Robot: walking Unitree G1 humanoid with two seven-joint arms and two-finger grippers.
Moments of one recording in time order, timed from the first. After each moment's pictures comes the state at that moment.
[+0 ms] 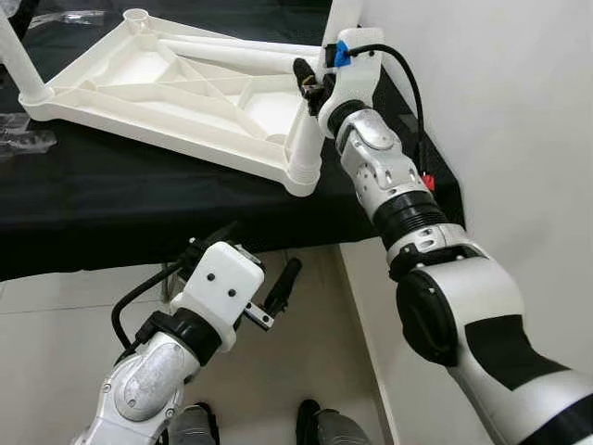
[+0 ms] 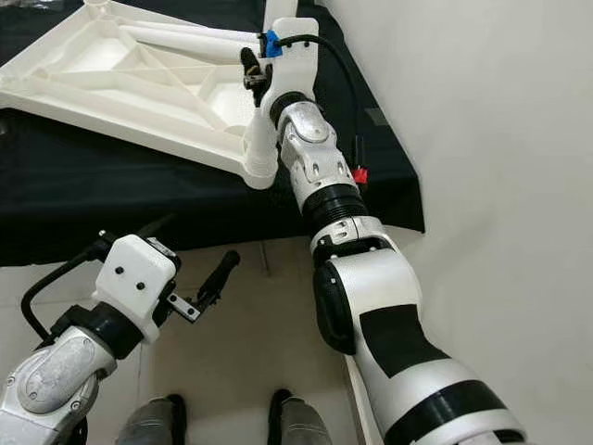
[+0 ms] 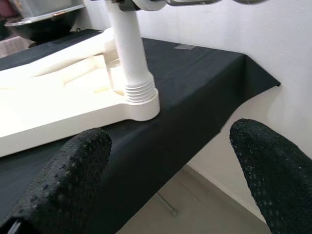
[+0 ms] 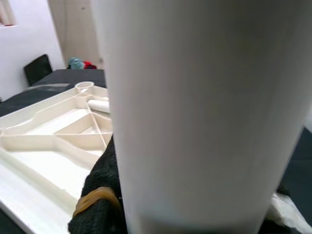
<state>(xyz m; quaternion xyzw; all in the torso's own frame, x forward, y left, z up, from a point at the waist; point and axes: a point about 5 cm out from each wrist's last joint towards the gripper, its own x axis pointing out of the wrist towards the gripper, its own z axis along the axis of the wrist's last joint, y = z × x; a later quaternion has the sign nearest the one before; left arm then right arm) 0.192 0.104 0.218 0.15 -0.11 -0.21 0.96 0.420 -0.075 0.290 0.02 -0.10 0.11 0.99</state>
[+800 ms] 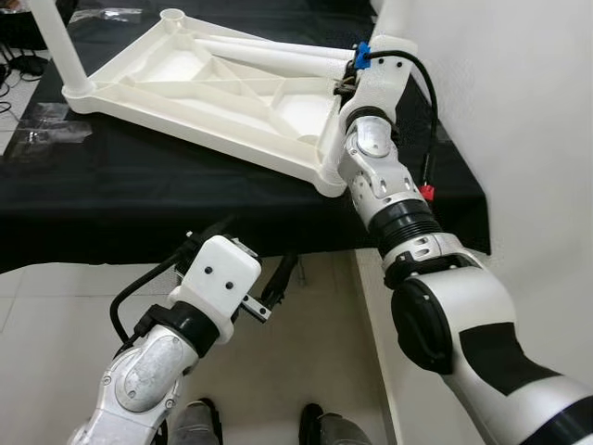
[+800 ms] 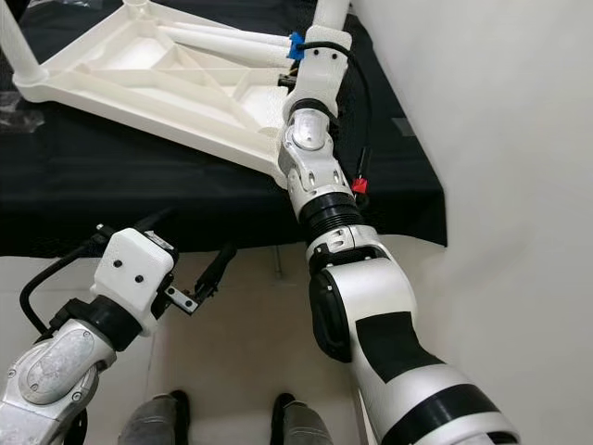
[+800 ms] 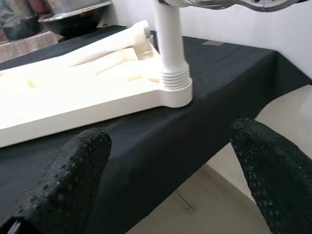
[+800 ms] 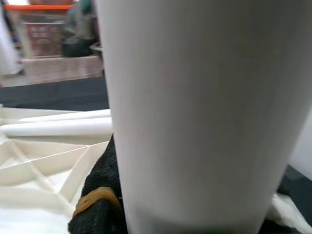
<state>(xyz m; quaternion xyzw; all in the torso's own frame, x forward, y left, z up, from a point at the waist) 0.198 0.107 0.219 0.16 -0.11 -0.20 0.96 0.417 -0.095 0.287 0.05 -0.11 -0.14 0.98</state>
